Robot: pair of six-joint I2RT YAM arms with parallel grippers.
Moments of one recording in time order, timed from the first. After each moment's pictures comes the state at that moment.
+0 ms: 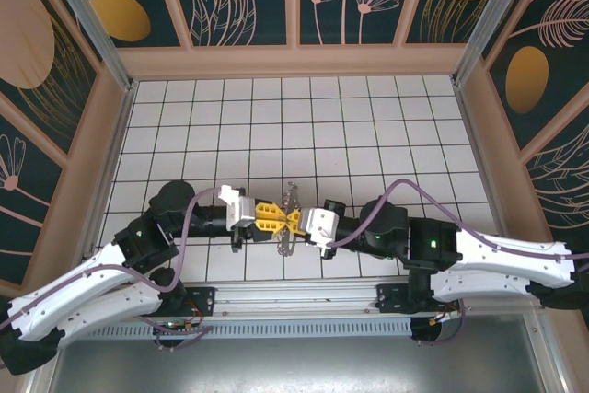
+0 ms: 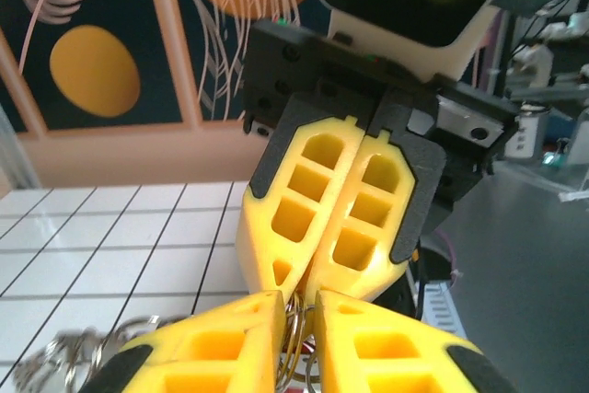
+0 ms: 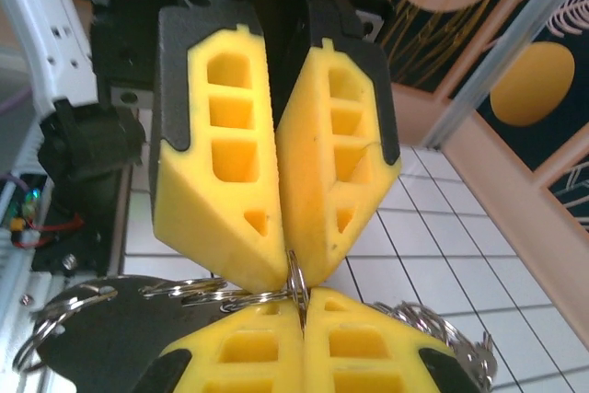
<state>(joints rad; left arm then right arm) -0.96 0.72 0.73 -0.12 0.56 0.10 1.42 0.85 0.88 -0.27 0.15 -0.38</state>
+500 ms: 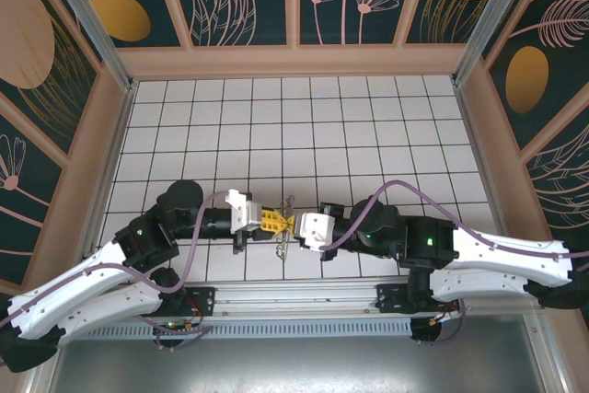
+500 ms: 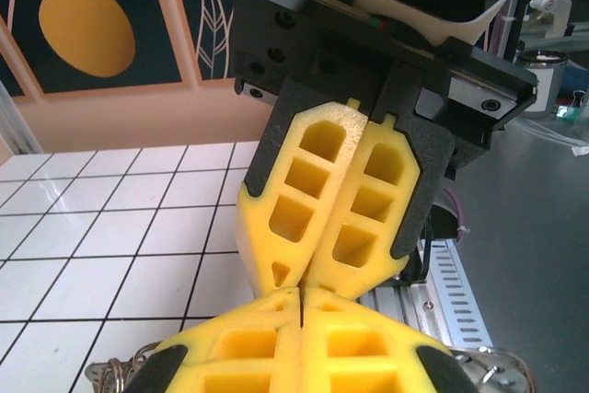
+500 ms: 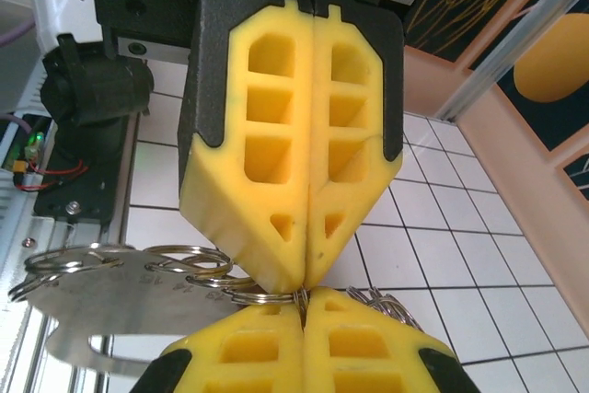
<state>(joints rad) -0.97 0.72 0.74 -0.21 0.54 0.17 1.41 0.86 0.90 -0.34 0.12 -0.42</state>
